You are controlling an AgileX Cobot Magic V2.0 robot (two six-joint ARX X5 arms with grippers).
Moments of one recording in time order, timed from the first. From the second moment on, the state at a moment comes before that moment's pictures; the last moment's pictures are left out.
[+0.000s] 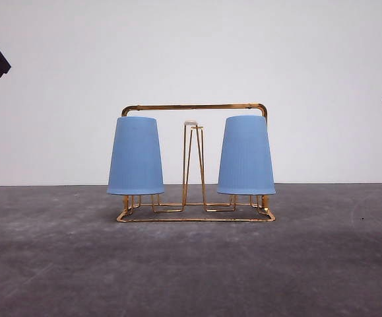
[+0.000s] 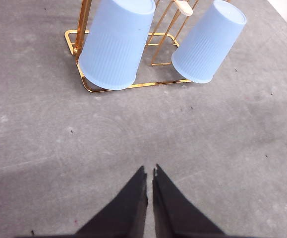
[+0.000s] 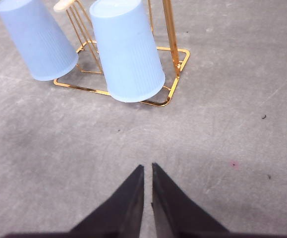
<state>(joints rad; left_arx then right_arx) -0.42 0.63 0.64 -0.55 0.23 -0.28 0.31 0.56 0.45 -0.38 -0.21 0.19</state>
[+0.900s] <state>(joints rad) -0.01 0.00 0.07 -0.24 0.03 -0.04 0.31 0.56 0.45 -0.38 -0.21 0.19</state>
